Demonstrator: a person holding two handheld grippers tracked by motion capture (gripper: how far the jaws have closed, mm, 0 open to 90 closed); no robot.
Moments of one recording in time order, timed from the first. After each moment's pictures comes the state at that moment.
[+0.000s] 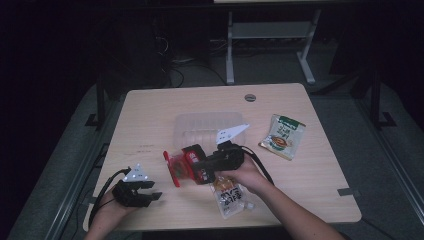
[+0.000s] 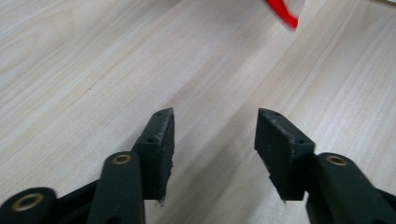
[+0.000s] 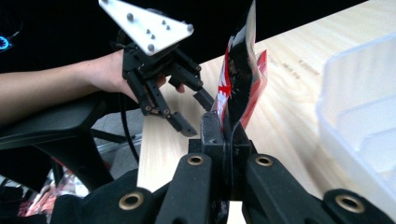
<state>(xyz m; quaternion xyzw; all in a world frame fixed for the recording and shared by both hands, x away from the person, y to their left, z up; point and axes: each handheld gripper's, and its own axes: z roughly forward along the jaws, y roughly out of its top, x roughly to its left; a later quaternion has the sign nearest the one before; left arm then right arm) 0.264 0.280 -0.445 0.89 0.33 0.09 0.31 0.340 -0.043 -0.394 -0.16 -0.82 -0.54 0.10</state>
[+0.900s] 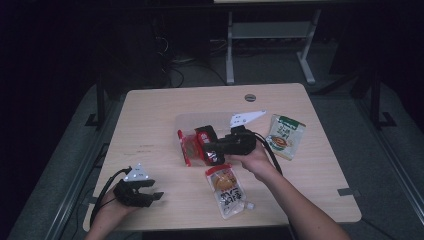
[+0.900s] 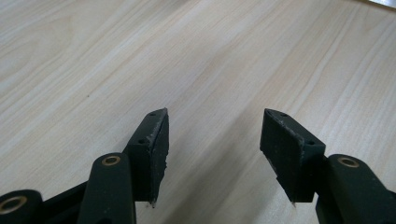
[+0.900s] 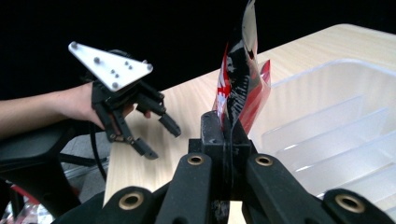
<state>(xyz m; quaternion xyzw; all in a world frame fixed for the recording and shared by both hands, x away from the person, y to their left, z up) 0.265 0.277 -0.445 0.89 0.32 0.10 0.32 0.364 -0.073 -0.371 -0.19 -0.80 -0.57 0.05</state>
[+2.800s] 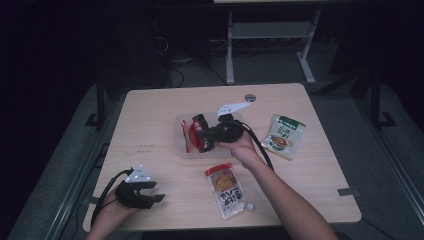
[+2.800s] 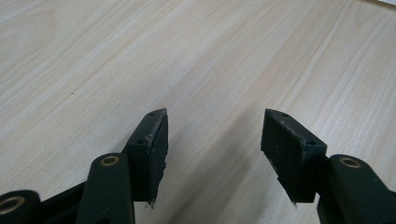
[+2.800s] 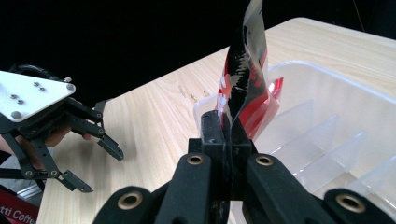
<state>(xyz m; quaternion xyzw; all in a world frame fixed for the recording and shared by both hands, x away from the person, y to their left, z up) 0.264 0.276 -0.449 0.89 0.32 0.08 0.32 0.409 -0.044 -0.385 -0.24 -0.80 -0.54 0.02</state>
